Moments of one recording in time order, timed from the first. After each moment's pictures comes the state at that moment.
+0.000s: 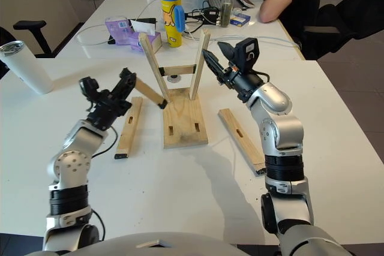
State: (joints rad) left arm -0.20 0.23 0.27 -0.19 -0.83 0.51 -0.36; right arm -0.50 -0.30 -0.08 -0.06 0.35 0.41 0.42
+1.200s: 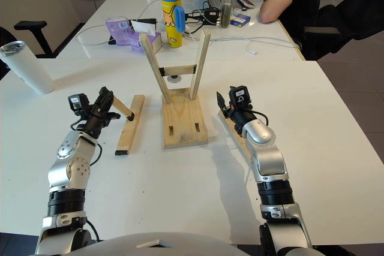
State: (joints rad) left arm -0.18 0.22 0.23 0.07 -0.42 0.21 -0.24; right arm -0.27 -0.25 0.02 0.00 0.09 0.26 0.27
